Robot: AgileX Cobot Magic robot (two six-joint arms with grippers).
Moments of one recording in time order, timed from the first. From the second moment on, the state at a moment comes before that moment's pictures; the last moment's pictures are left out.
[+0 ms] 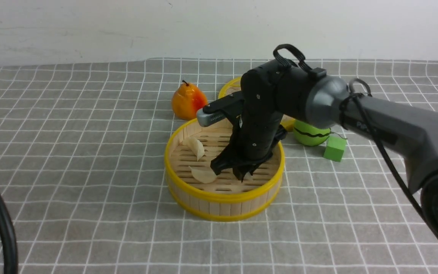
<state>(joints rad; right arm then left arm) 0.57 2.24 -1.94 0.00 0.99 0.05 -0.50 0.68 -1.05 0.01 1.20 -0.24</state>
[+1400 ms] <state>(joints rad) 0.57 0.92 -0.98 0.32 0.57 -0.31 -0.50 0.15 -0.32 0.00 0.59 -0.23</state>
